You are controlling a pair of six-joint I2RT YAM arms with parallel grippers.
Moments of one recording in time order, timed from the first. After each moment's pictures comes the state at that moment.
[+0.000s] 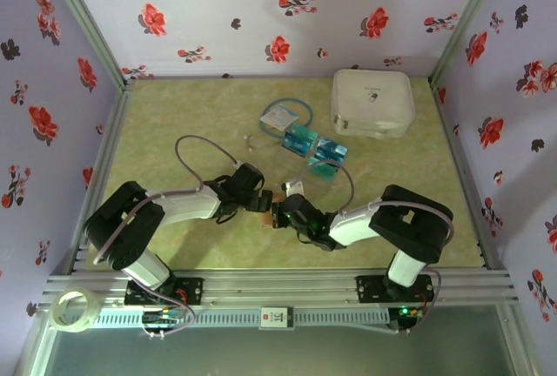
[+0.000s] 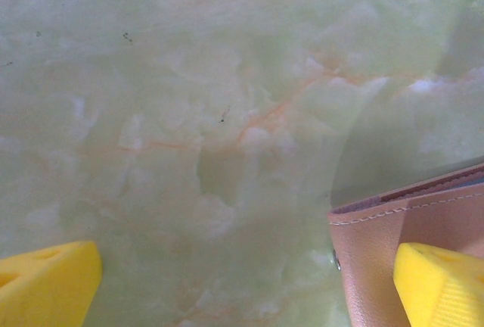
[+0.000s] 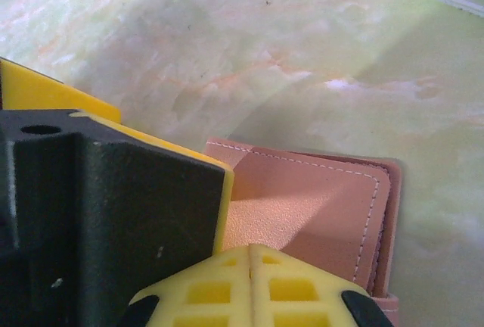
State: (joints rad) left arm -0.82 1.59 0.73 -0.18 -0.22 -0.54; right arm 1.08 1.70 0.51 0.55 0.25 0.75
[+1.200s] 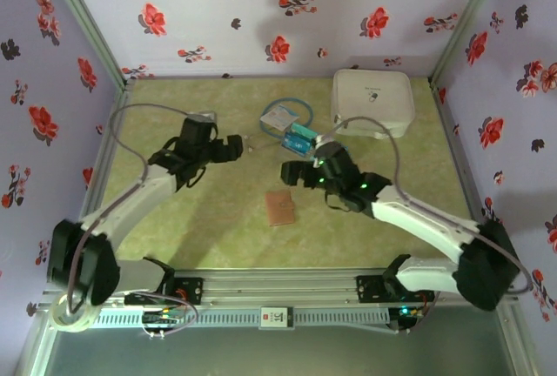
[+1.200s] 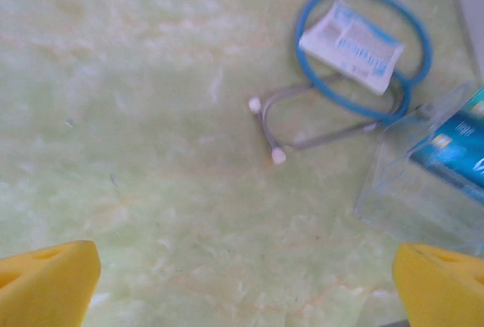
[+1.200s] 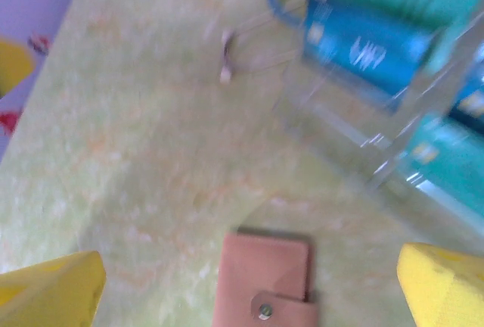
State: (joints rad) left arm -0.47 1.27 0.96 -0.38 -0.14 -0.41; right arm 0.74 1.19 0.83 -0.26 0.04 0.63
